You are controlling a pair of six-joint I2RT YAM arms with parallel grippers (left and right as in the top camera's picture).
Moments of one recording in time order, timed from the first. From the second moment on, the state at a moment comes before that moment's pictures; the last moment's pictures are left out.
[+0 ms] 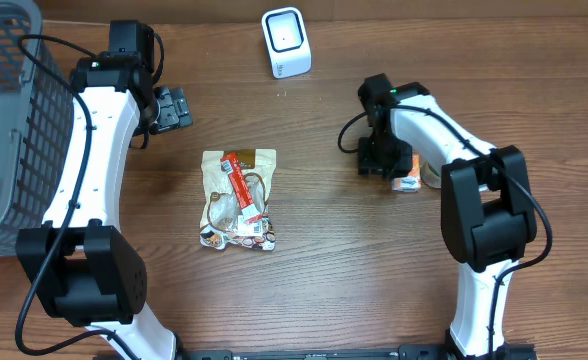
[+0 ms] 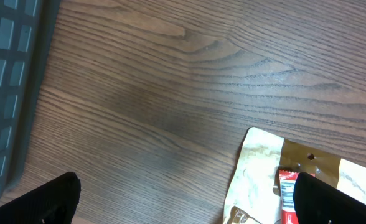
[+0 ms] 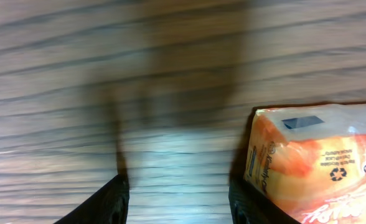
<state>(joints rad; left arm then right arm) 0.01 1.87 1.72 -1.14 -0.18 -0.33 0.28 2.17 1.59 -1.07 0.02 0.37</state>
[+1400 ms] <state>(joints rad) 0.01 1.87 1.72 -1.14 -0.18 -0.33 0.61 2.17 1.58 -0.72 -0.43 0.45</state>
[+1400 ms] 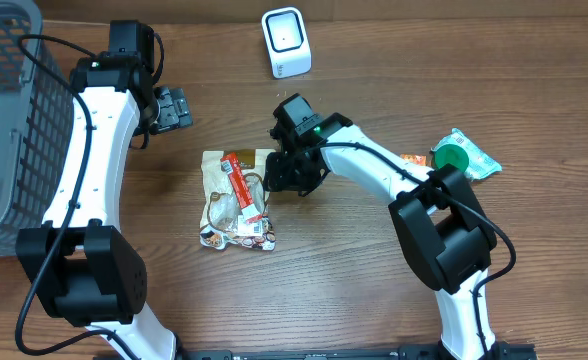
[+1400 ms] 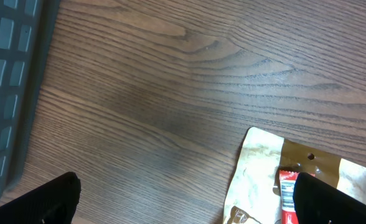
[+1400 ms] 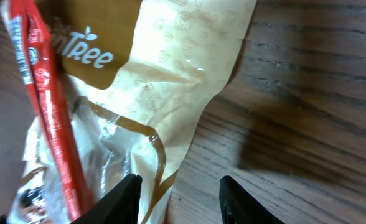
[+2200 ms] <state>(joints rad) 0.01 1.87 1.72 -1.14 -0.18 -0.33 0.61 2.17 1.58 -0.75 -0.71 0.34</state>
